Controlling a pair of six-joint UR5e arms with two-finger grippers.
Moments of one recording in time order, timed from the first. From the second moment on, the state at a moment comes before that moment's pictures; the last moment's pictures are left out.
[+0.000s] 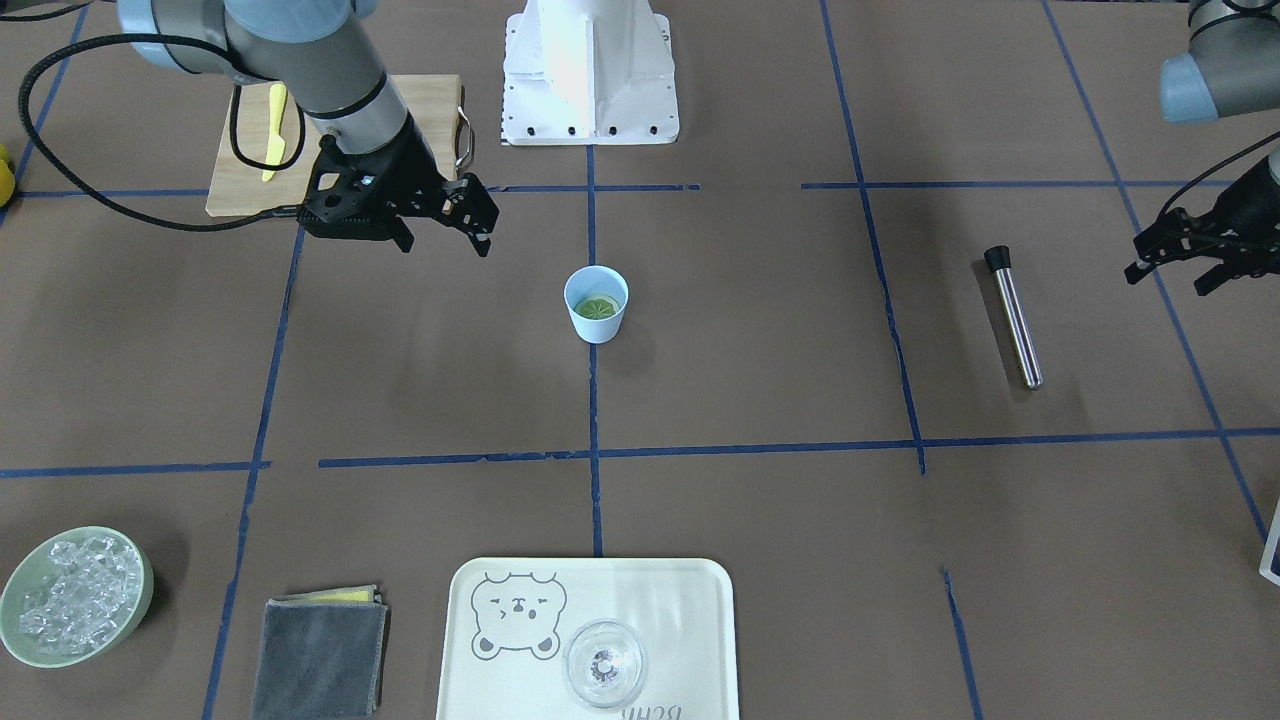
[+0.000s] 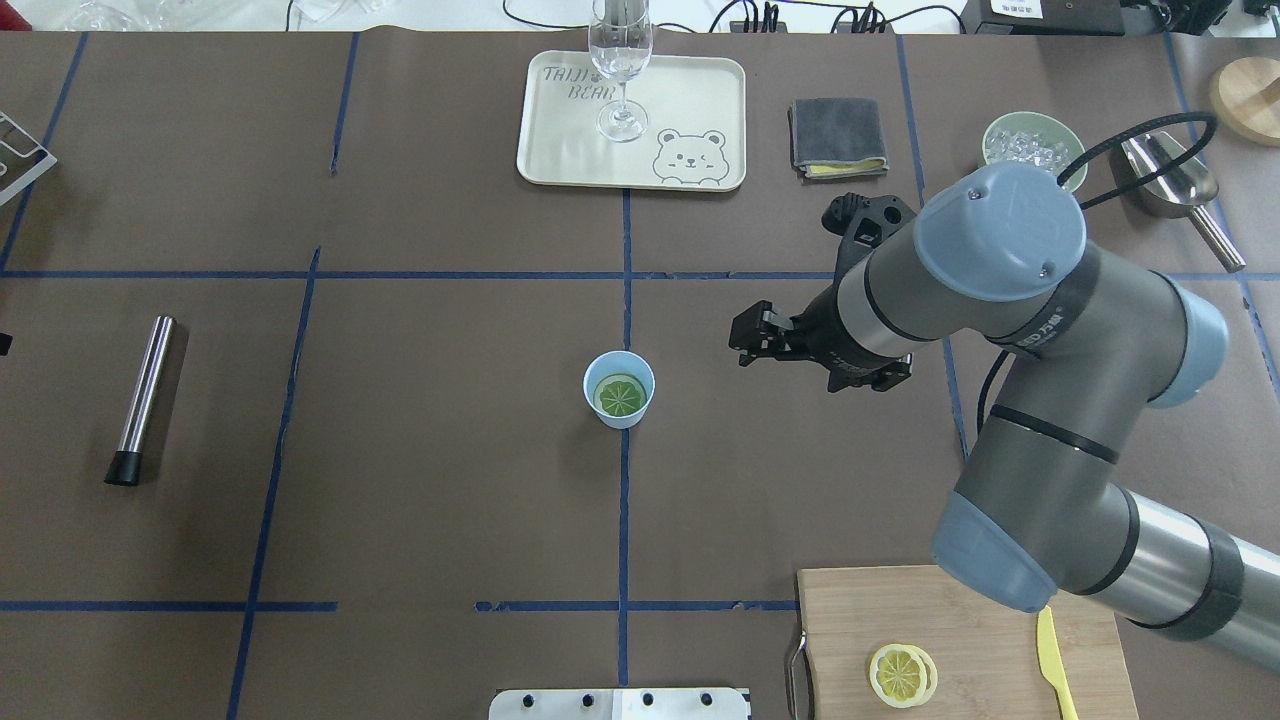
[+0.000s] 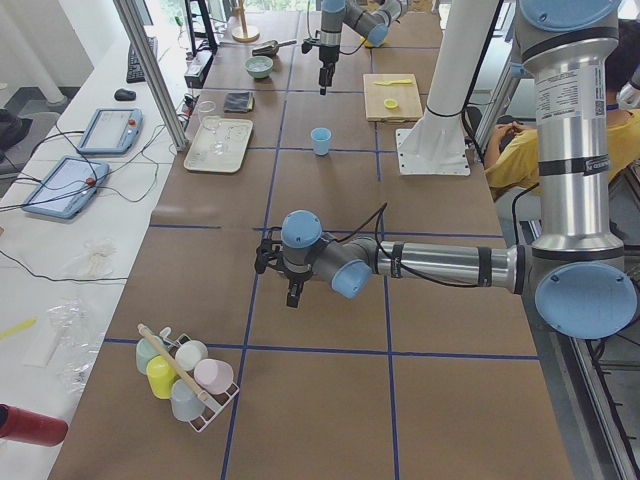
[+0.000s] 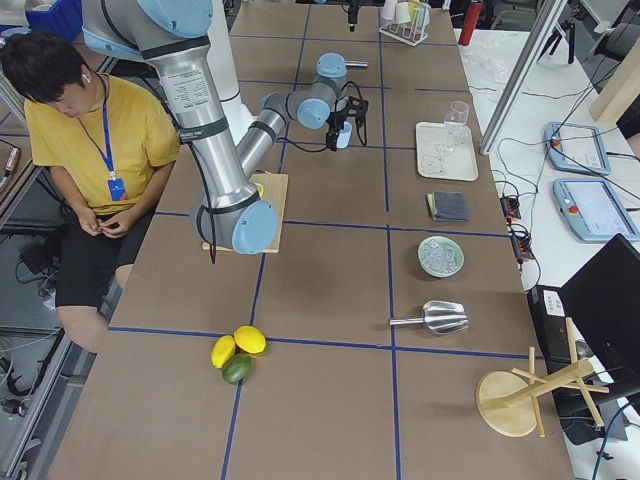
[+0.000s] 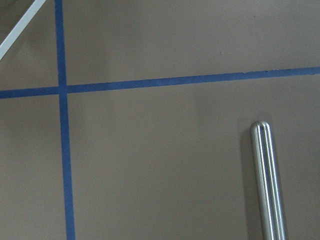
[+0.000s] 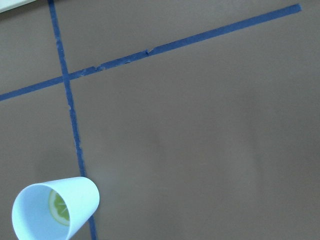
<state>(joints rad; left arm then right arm) -1.19 -1.44 -1.68 -2.17 -2.33 -0.51 0.63 -1.17 1.99 -1.49 1.99 1.42</state>
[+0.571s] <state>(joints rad) -1.04 -1.56 -1.61 -2.21 -2.29 -0.76 0.67 -1.27 2.03 -1.48 2.00 1.27</state>
